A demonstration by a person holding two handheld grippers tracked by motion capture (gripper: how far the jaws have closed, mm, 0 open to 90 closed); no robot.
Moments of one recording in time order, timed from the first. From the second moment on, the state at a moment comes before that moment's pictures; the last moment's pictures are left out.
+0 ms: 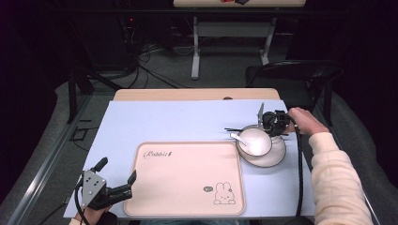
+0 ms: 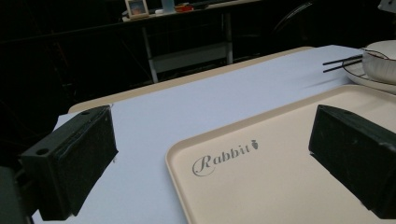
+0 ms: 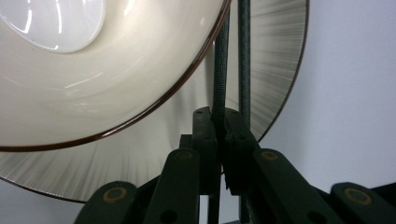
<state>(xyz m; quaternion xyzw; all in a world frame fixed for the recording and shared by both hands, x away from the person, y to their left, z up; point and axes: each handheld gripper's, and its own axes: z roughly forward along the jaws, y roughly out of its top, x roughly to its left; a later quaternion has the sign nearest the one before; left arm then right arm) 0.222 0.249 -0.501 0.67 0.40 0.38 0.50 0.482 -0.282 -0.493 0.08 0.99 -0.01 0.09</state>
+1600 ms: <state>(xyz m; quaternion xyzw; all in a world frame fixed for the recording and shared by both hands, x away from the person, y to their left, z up) 0.222 0.248 -0.501 0.67 0.40 0.38 0.50 0.439 -0.257 -0.411 0.31 0.94 0.02 0.11</state>
